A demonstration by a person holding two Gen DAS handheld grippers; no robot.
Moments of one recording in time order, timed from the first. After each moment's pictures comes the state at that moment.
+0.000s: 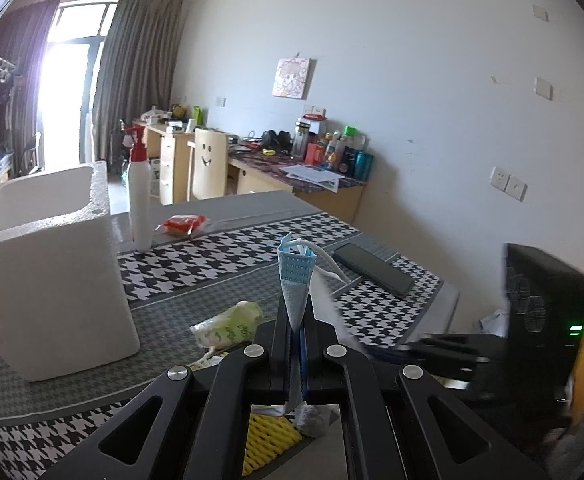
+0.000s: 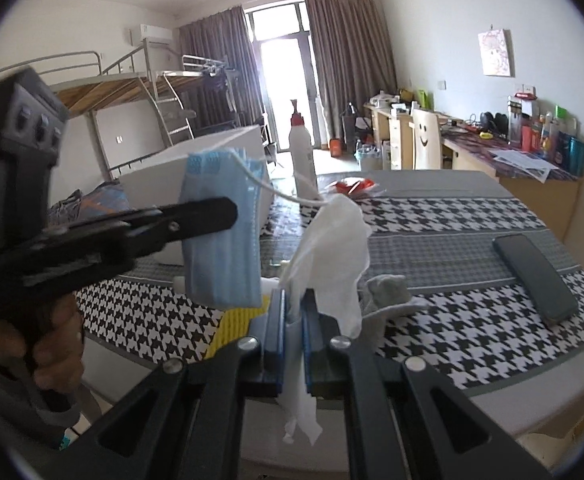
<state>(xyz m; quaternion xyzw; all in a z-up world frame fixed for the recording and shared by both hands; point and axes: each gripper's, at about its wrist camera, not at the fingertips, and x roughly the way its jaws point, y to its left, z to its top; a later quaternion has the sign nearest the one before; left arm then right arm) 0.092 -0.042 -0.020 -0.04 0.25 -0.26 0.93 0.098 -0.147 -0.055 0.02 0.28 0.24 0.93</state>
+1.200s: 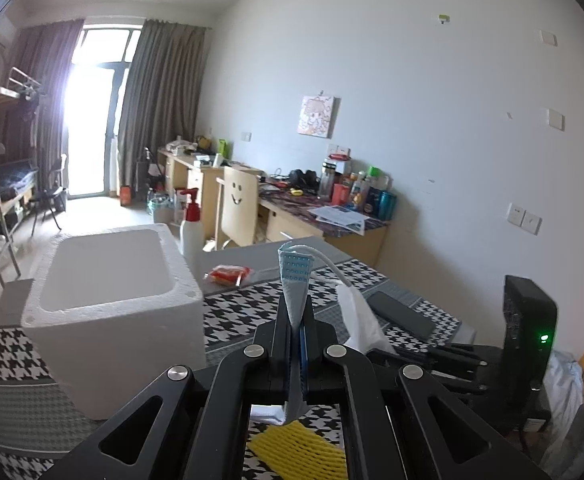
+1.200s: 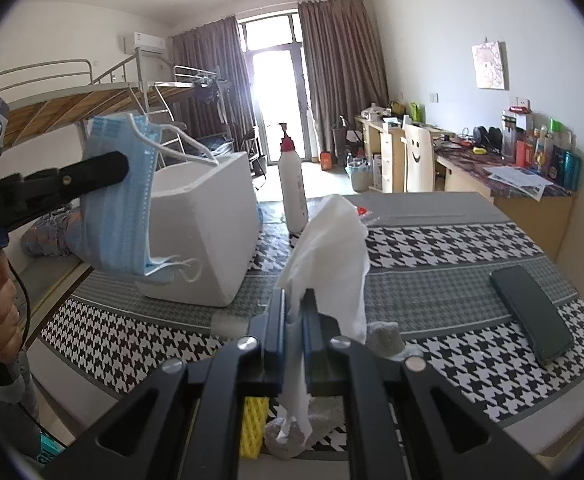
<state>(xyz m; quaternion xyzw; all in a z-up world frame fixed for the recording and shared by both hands) 0.096 0.016 0.033 -0.05 0.20 -0.22 0.95 0.118 -0.140 -0.026 0.01 0.25 0.23 0.94</state>
